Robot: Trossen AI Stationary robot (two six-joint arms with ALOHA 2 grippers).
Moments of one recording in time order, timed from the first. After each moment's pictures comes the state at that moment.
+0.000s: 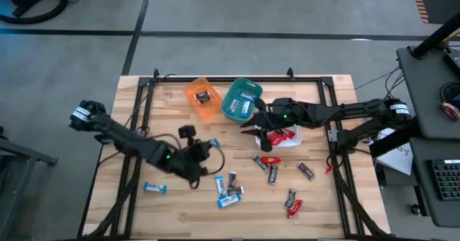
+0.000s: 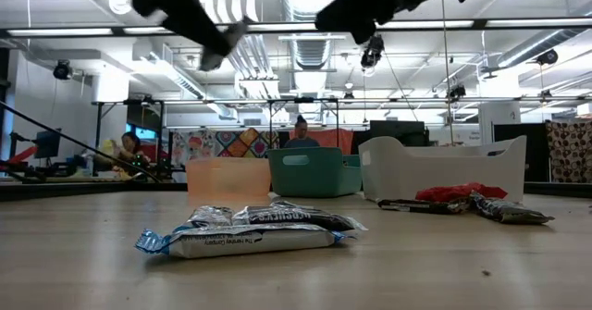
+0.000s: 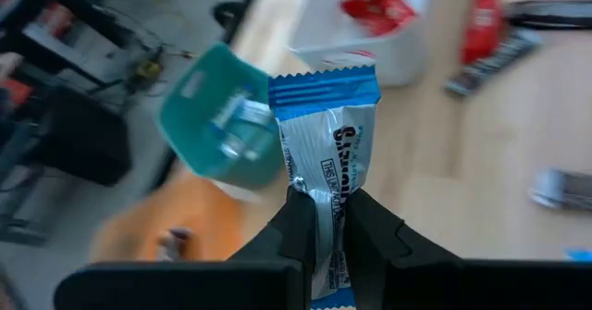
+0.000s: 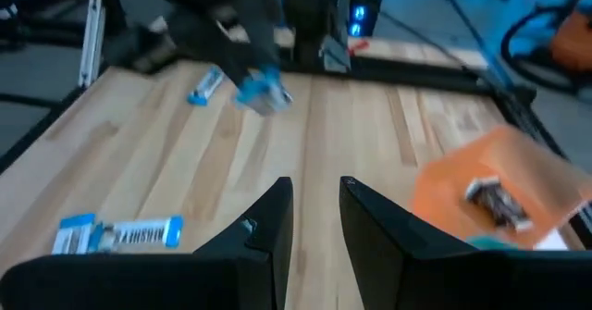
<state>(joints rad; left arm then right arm) -0.44 1.46 1.06 -0.58 -0.88 -0.29 -0.08 1.37 0.96 0.03 -0.16 -0.14</state>
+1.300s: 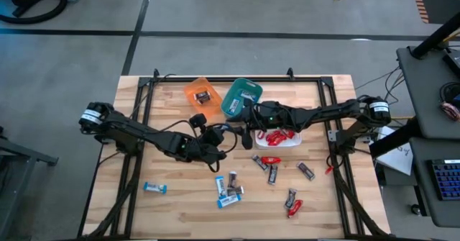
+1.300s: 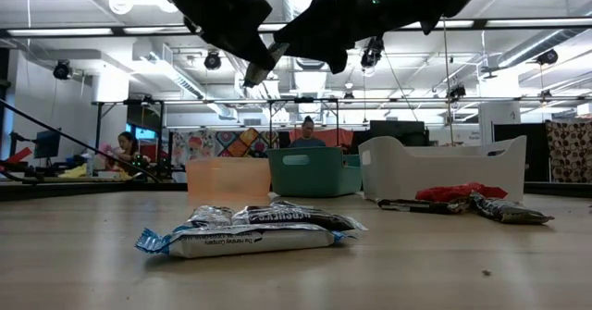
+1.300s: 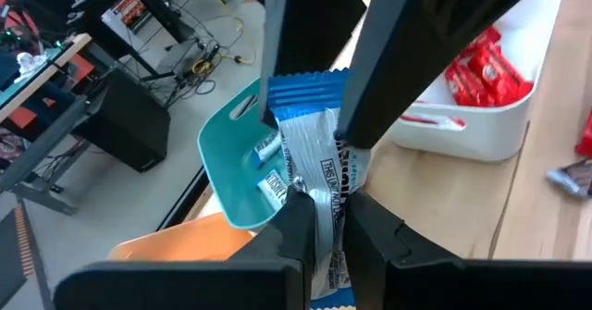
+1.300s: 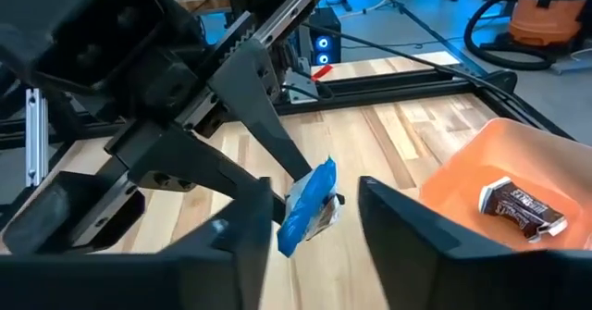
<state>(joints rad) -0.27 1.57 1.06 -0.27 -0.94 -0.18 -0.09 1.59 0.97 0.38 -0.08 0.08</state>
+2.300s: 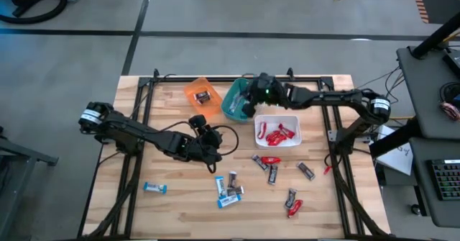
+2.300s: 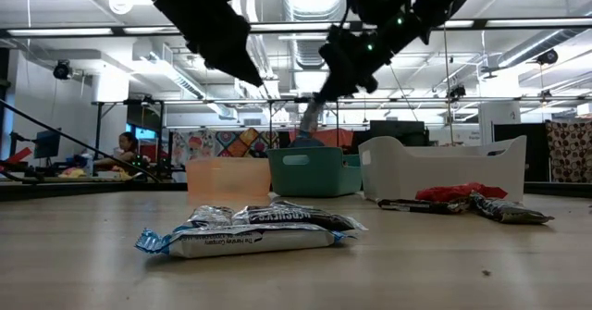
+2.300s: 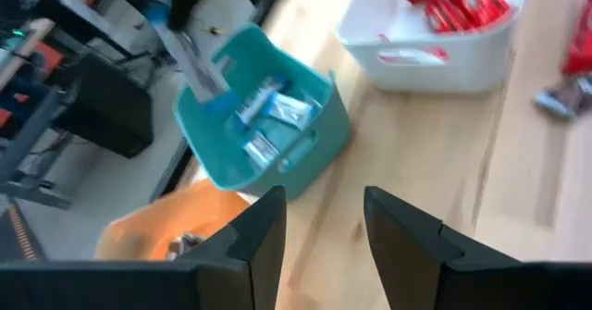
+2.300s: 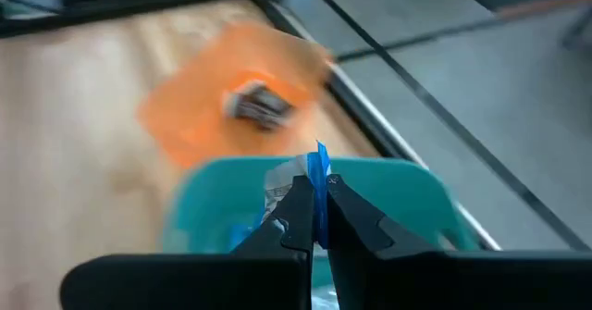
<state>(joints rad) -0.27 1.56 1.06 -0.42 -0.85 -0.20 -0.37 1.59 1.07 0.01 0.13 -0.02</state>
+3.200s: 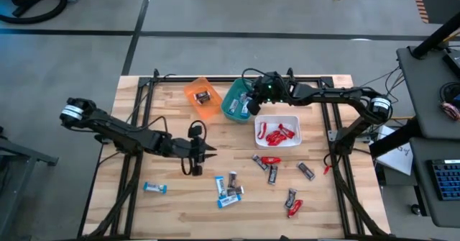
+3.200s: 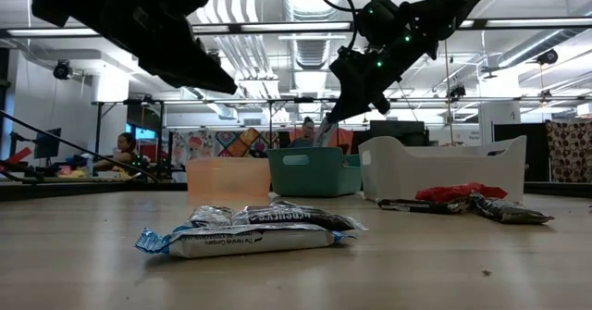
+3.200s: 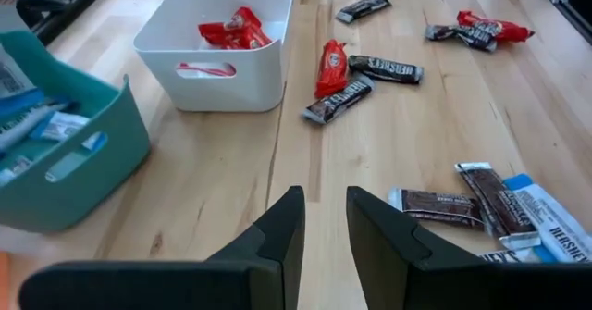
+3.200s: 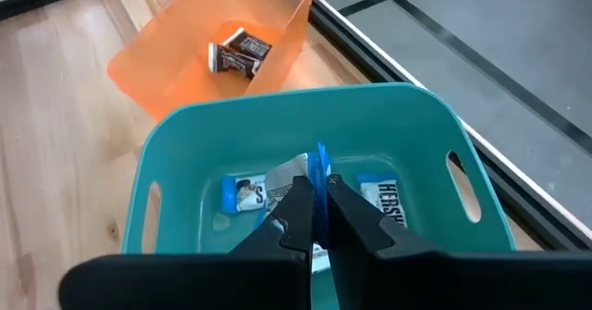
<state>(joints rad) -0.27 1.30 0.60 0.16 -0.32 -0.15 -0.46 1.59 1.00 -0.03 0.02 0.09</state>
